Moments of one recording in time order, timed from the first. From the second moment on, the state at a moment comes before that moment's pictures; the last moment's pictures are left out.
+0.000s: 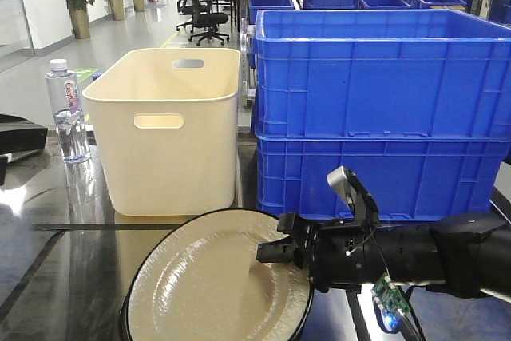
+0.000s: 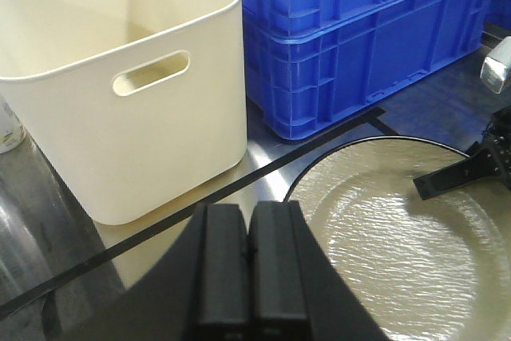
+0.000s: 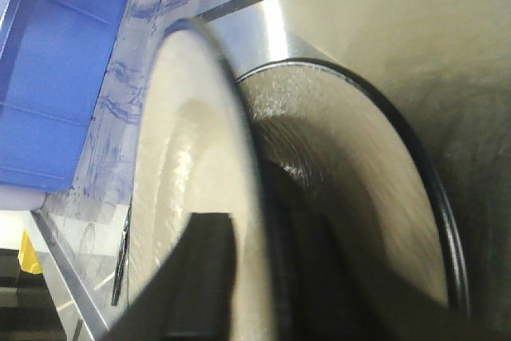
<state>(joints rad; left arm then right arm) 0.02 1.13 -1.32 -0.71 0.82 0.73 0.28 1.72 -1.14 1.46 0.67 -0.74</state>
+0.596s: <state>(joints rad) 0.02 1.13 -1.32 -0.70 0.86 0.73 0.07 1.61 -1.14 1.36 0.52 -1.10</state>
